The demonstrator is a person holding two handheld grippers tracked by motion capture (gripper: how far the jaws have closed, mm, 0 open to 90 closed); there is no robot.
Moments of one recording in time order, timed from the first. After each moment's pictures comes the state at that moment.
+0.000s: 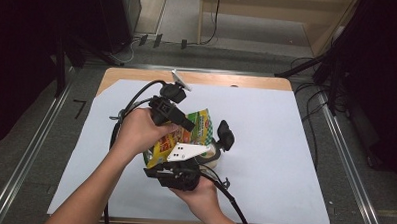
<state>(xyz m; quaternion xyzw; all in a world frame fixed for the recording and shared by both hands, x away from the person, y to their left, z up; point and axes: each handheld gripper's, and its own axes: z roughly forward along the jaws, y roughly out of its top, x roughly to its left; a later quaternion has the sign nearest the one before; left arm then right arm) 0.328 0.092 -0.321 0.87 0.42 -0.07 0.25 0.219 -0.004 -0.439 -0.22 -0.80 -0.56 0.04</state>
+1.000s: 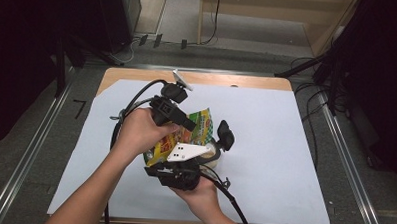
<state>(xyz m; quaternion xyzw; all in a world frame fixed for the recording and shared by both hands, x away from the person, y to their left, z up) 0.326 0.089 -0.317 0.87 0.42 -0.07 0.26 0.219 -0.004 -0.440 -0.22 -0.80 -0.56 0.03</state>
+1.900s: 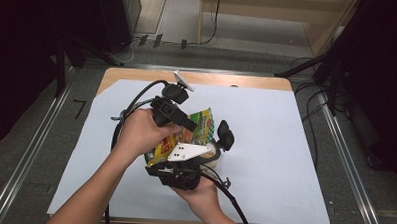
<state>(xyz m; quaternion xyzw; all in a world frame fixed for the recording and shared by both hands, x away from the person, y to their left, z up) 0.323 0.086 -0.316 0.87 0.41 -0.06 0.26 0.221 -0.005 -0.442 -0.22 -0.80 -0.56 0.02</state>
